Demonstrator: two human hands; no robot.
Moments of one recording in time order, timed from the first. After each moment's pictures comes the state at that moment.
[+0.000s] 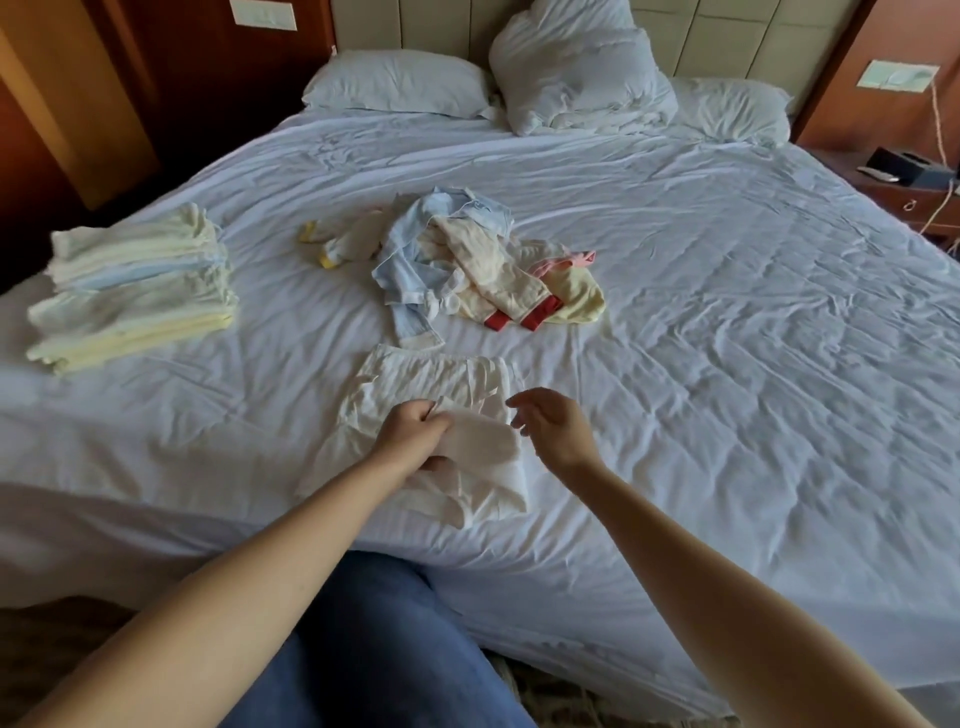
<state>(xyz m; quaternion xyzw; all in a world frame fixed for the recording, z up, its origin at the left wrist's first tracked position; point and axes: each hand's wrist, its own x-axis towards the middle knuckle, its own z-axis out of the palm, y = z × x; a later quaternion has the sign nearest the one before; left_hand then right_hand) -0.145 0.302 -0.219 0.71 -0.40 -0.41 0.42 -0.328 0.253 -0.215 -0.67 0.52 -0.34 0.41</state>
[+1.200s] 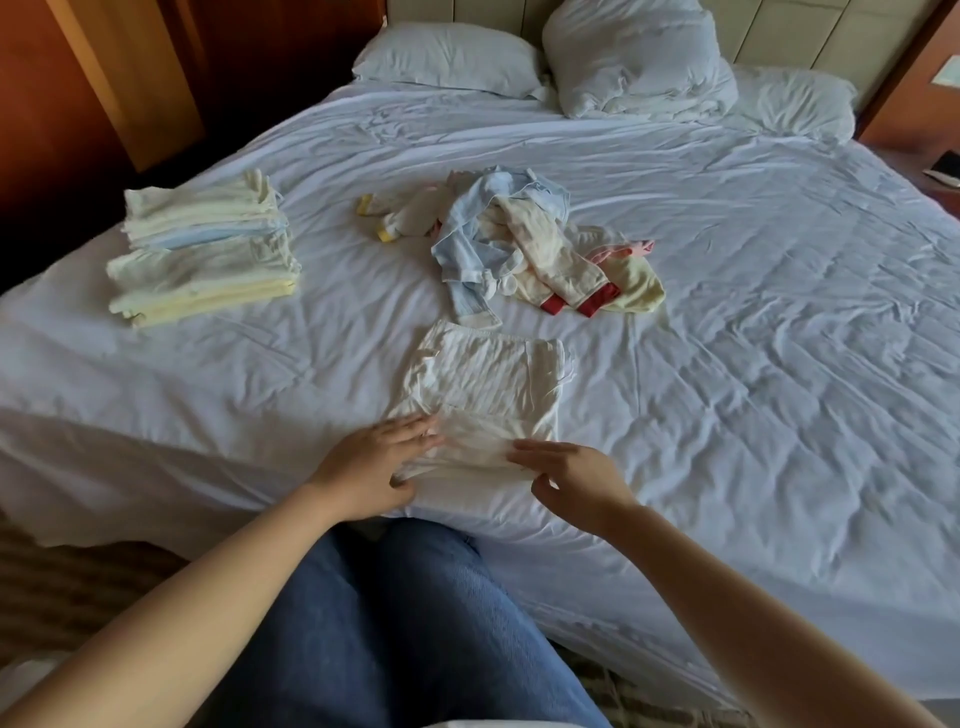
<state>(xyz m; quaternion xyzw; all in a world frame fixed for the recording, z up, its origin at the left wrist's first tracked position) -0.021 0.381 -0.275 0.62 -0.77 -0.12 0.09 -0.311 0.300 -0.258 -0.92 0.35 -0.11 0.12</state>
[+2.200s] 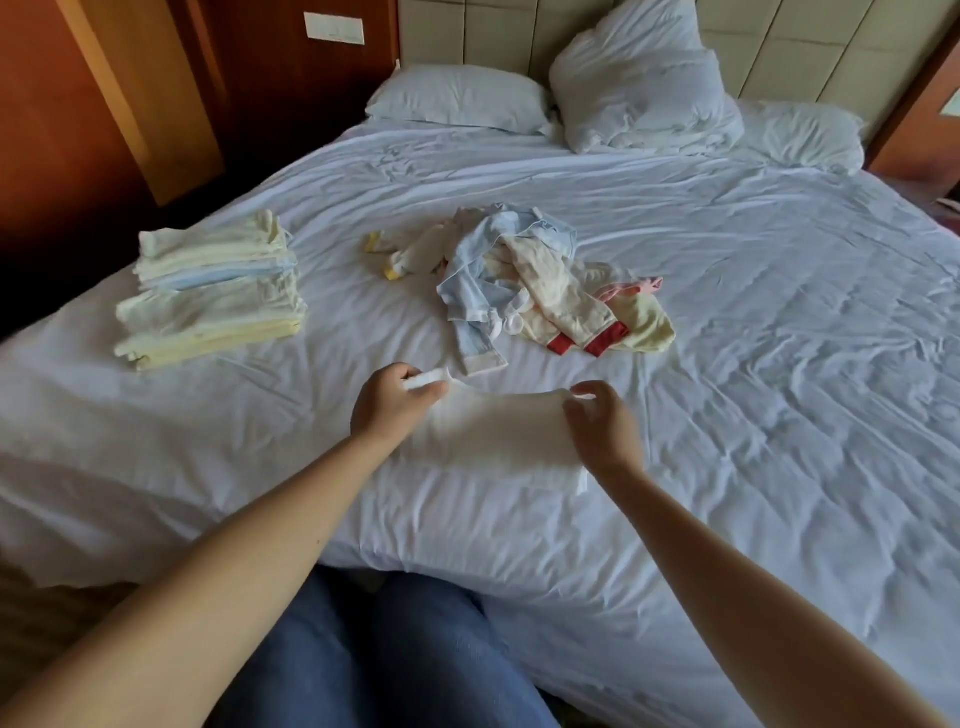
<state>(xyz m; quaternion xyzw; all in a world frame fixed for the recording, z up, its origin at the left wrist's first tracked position) -0.033 0.287 -0.207 0.78 -0.44 -0.20 0.41 -0.275 0.228 -0.205 -0.66 0.61 -0.32 0.29</state>
